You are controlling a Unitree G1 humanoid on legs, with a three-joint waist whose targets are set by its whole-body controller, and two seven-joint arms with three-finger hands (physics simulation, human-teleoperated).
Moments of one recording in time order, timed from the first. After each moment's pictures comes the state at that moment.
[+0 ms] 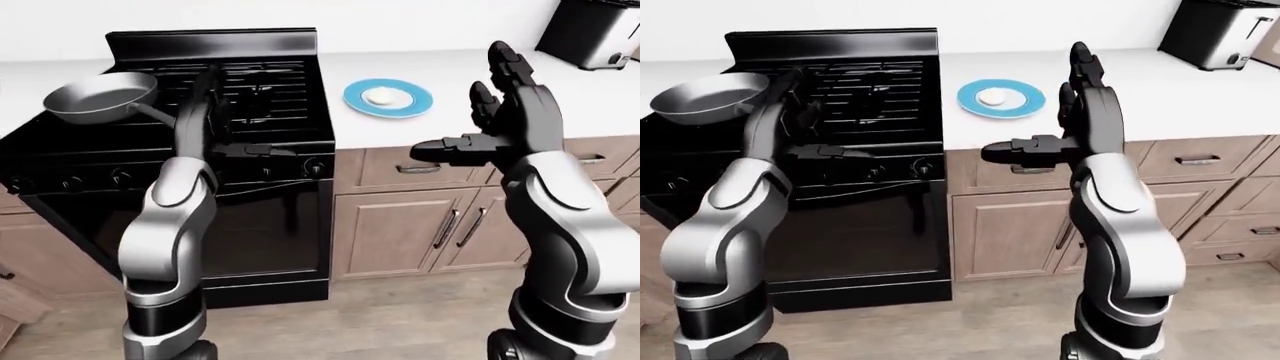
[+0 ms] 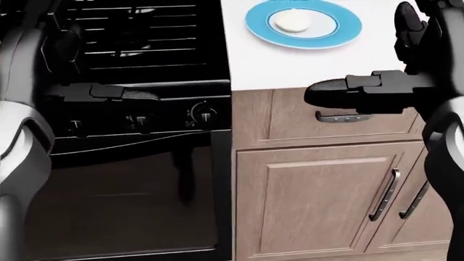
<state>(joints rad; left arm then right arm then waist) -0.65 0.21 0.14 -0.34 -0.18 0.87 0.07 -0.64 -0.29 -0.22 -0.55 0.20 1.04 -0.10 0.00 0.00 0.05</state>
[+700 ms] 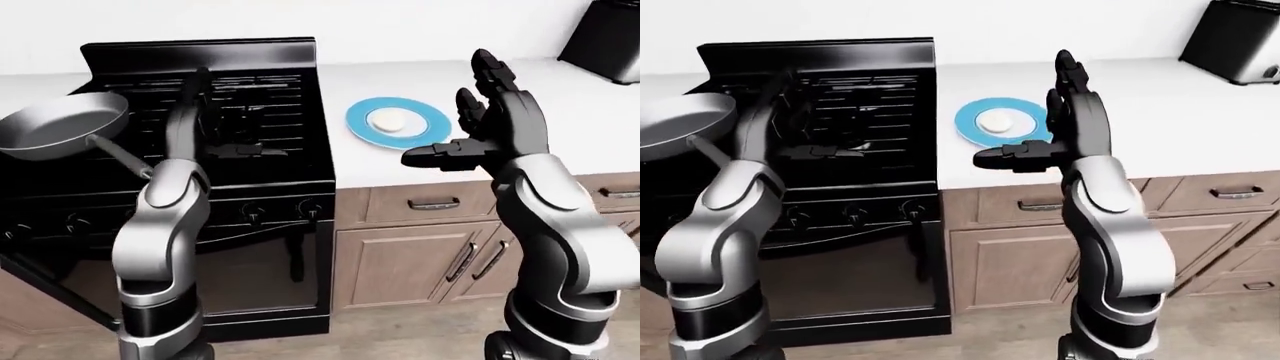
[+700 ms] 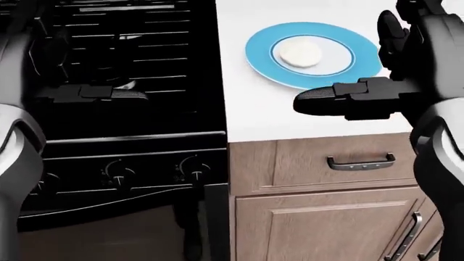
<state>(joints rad) -0.64 0.23 0.17 -0.32 -0.17 0.87 0.08 -0.63 -0.28 -0.20 -0.54 0.21 1.04 -0.09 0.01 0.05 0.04</state>
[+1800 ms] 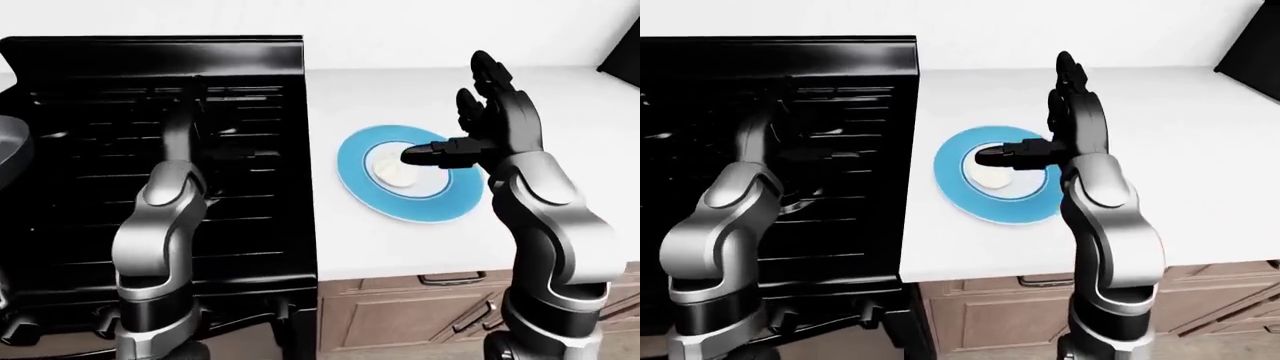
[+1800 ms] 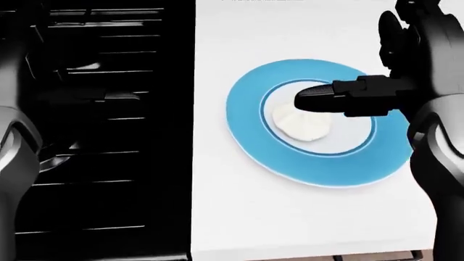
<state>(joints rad) -0.63 0.25 0.19 -0.24 -0.19 0.82 0.08 -0.63 -0.28 -0.19 -0.48 0.17 0.99 -0.07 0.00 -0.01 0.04</state>
